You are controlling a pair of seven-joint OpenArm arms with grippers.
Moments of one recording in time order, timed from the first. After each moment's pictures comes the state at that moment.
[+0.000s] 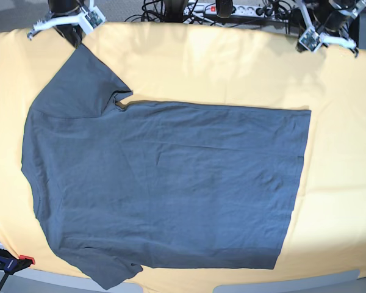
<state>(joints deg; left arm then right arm) 61.7 -34.8 -22.5 134.5 -8.0 -21.0 28.4 -56.0 27.7 -11.2 132.6 -33.7 -1.0 -33.8</state>
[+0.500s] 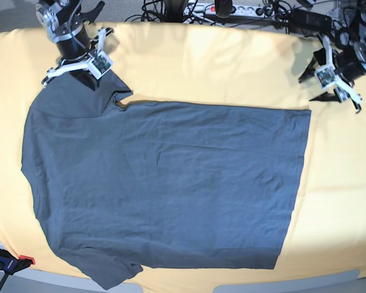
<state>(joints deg) 42.4 -53.6 -17.8 110.4 -7.8 -39.2 4.8 -35.8 27.4 -11.4 121.5 -22.7 6.6 -29.3</state>
